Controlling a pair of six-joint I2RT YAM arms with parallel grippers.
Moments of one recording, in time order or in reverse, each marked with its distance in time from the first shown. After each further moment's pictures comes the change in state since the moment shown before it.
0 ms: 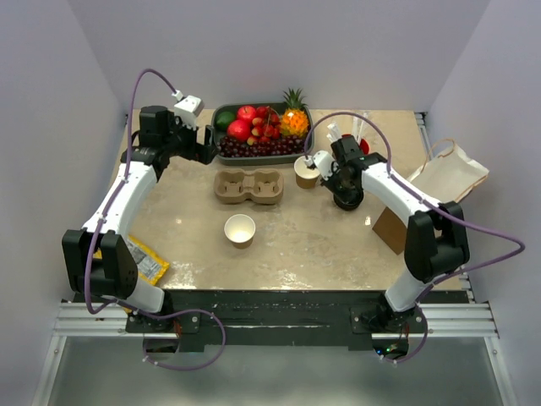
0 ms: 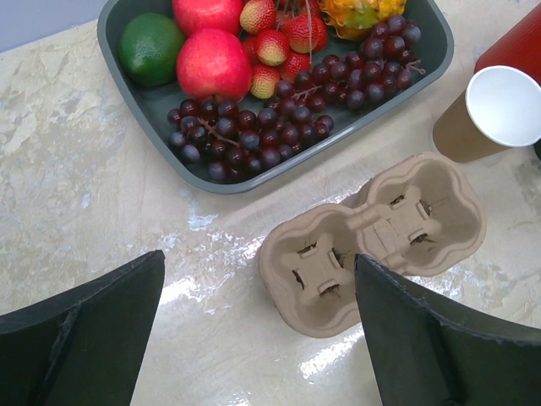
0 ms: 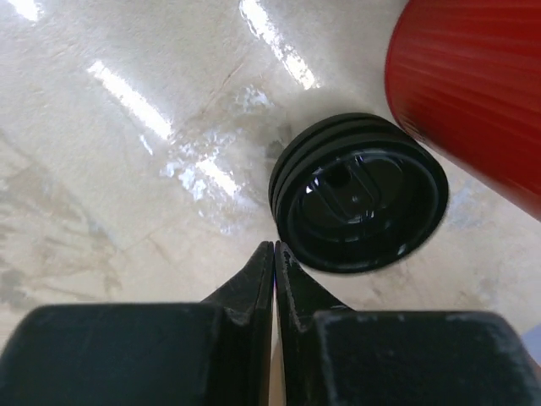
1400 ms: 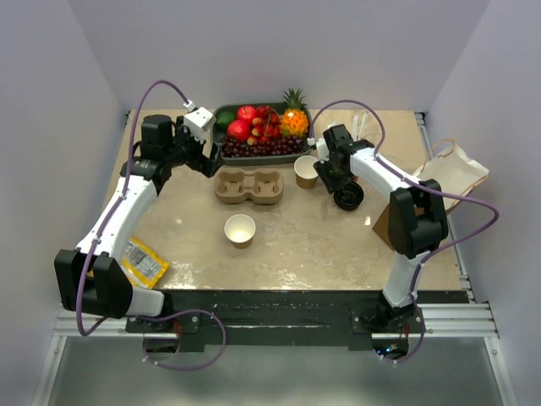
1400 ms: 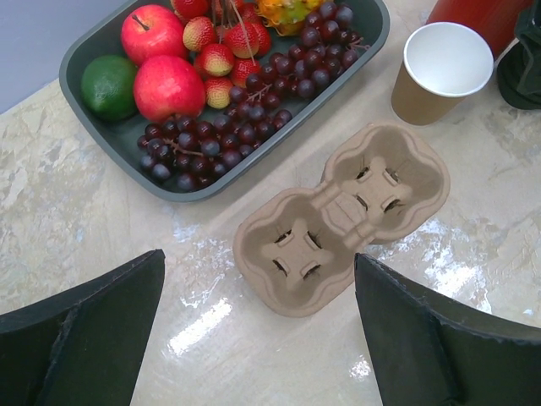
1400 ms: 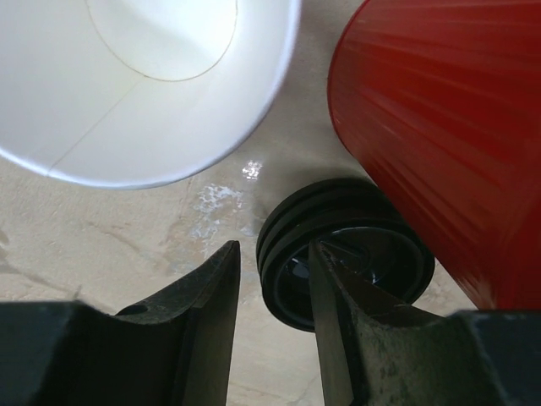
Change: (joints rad) left arm -0.059 -0.127 -0.093 0.003 0.058 0.154; right arm -0.014 0.199 0.220 -0.020 0.055 0.327
